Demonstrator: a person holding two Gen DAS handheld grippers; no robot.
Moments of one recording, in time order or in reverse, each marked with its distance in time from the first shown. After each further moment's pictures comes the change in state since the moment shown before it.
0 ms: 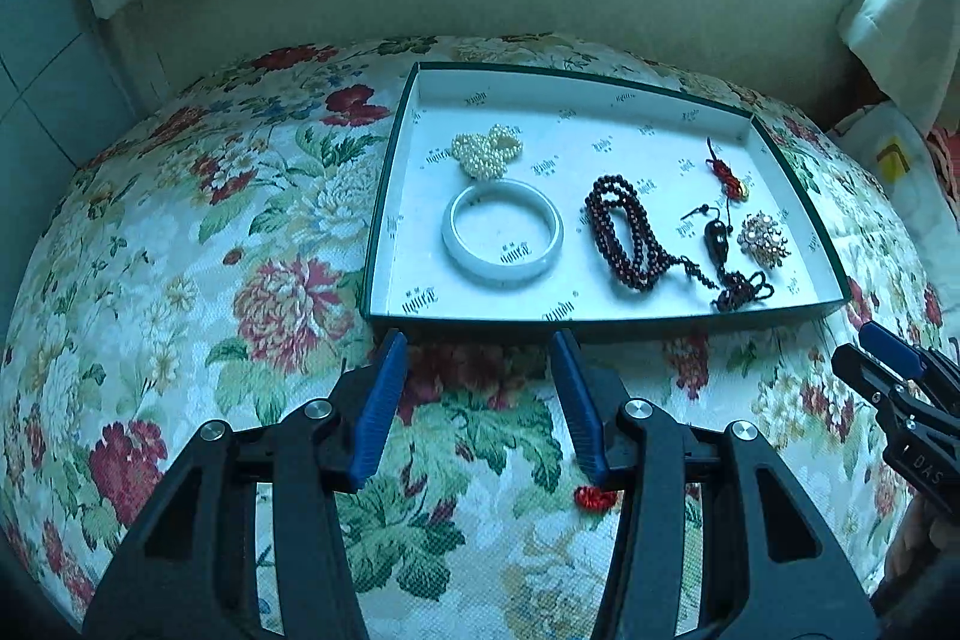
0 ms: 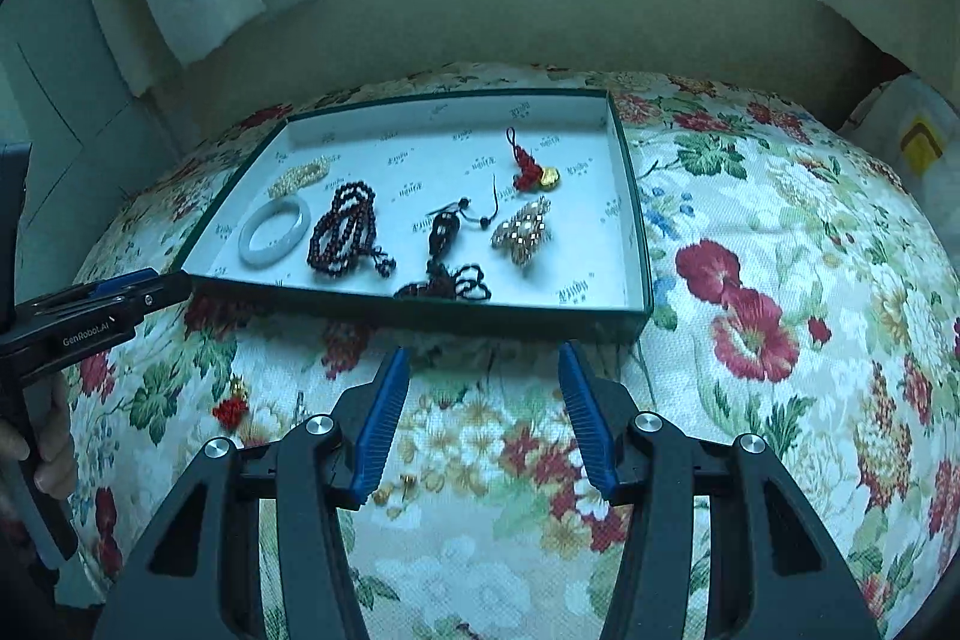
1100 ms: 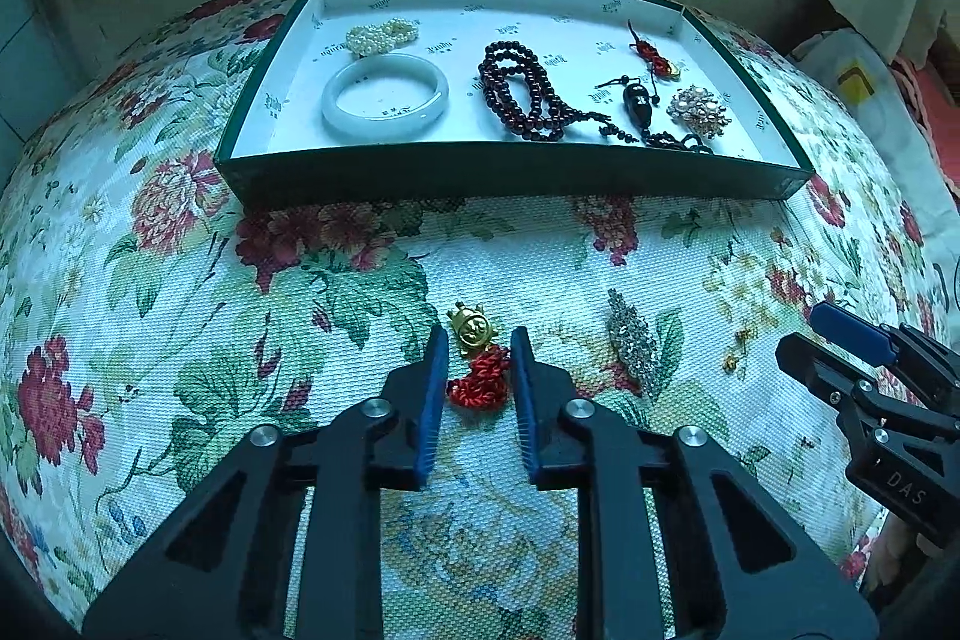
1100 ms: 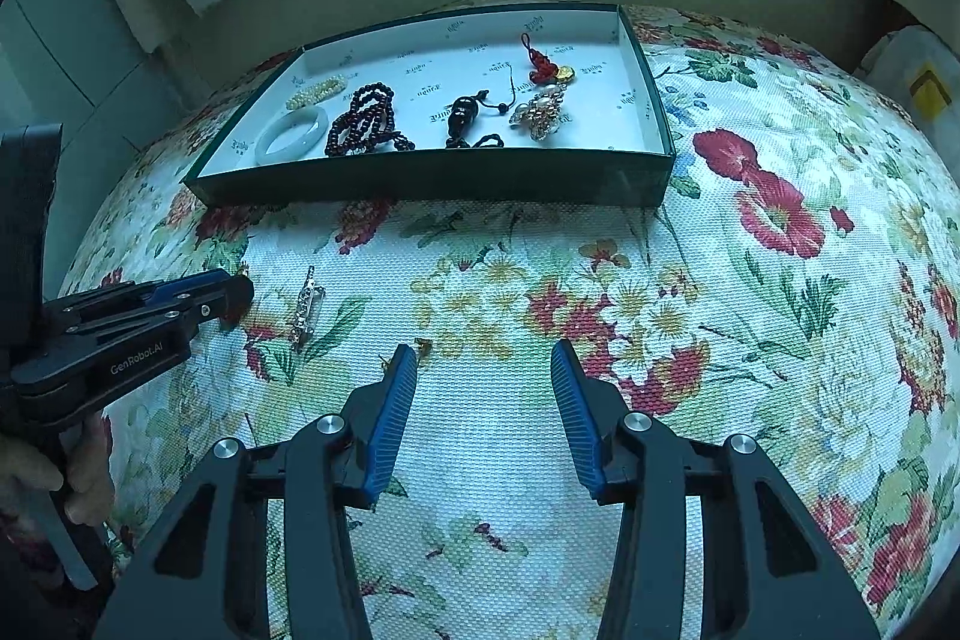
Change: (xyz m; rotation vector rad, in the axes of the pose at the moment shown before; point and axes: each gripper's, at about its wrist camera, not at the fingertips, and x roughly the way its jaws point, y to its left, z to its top) left arm 0.019 -0.039 -0.050 0.074 0.096 -0.088; right arm 0.003 0.005 -0.046 0.009 0.086 0.036
